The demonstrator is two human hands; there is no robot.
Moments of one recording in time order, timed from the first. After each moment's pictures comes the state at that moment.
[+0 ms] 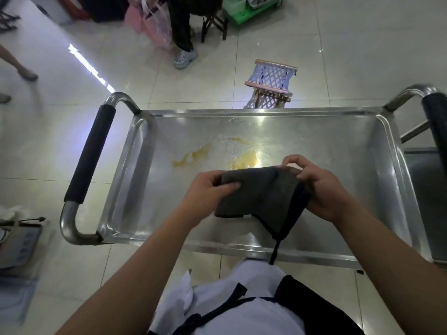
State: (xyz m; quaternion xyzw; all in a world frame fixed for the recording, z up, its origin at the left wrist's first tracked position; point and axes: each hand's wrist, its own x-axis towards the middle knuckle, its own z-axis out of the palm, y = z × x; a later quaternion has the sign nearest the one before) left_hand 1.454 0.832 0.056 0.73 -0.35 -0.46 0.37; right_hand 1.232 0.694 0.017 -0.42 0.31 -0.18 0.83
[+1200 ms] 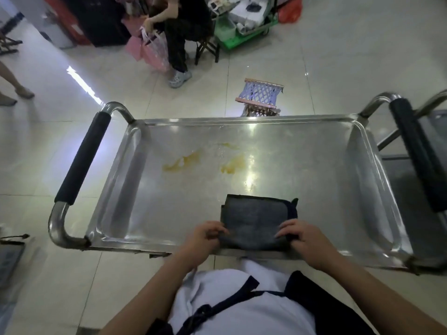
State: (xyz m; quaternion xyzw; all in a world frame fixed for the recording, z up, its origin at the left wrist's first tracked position) left_hand 1.420 0.917 -0.036 0.74 -0.34 -0.51 0.27; right_hand 1.155 0.783 -0.057 -0.81 0.40 -0.02 0.42
